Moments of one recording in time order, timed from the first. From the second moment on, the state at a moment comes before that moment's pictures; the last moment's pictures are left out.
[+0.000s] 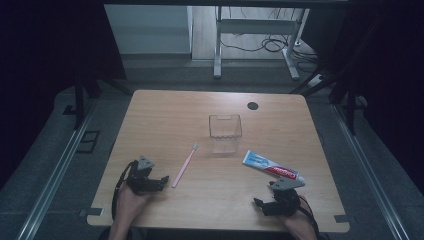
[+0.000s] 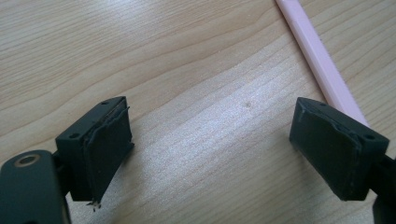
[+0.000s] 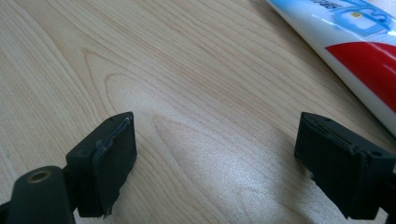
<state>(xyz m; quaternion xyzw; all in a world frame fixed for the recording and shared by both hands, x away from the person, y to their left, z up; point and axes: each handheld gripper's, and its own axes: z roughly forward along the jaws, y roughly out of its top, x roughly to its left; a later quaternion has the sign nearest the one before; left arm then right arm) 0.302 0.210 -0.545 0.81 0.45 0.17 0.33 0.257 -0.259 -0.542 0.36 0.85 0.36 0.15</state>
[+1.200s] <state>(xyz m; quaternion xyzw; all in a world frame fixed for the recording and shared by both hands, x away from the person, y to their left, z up) 0.300 0.214 -0.537 0.80 0.46 0.16 0.34 0.257 -0.260 -0.542 0.36 0.85 0.36 0.15</state>
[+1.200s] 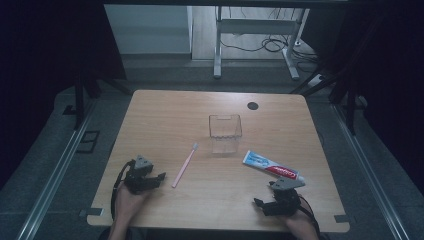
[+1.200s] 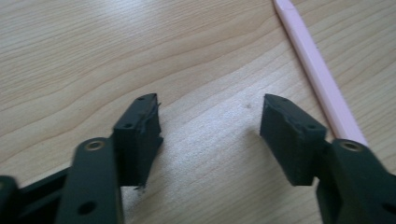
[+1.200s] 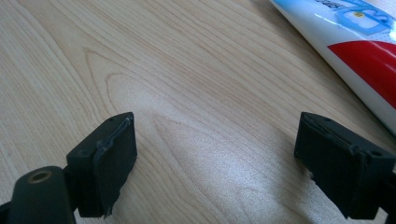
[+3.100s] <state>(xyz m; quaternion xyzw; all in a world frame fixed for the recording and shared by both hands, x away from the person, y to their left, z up) 0.288 0.156 -0.532 0.85 0.38 0.08 0.35 0.257 -0.260 -0.542 0.36 0.85 0.36 0.15</state>
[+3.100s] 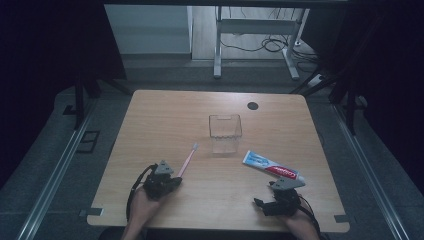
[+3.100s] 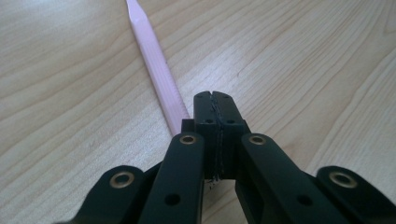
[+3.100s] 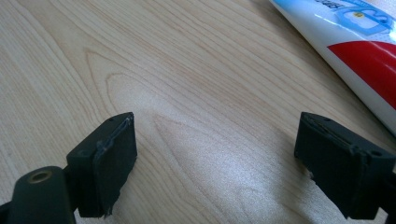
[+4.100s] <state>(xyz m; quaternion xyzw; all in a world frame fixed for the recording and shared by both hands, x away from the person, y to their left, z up) 0.297 0.190 -0.527 0.84 0.42 0.10 0.34 0.257 -0.260 -0.542 0.36 0.85 0.36 0.15</state>
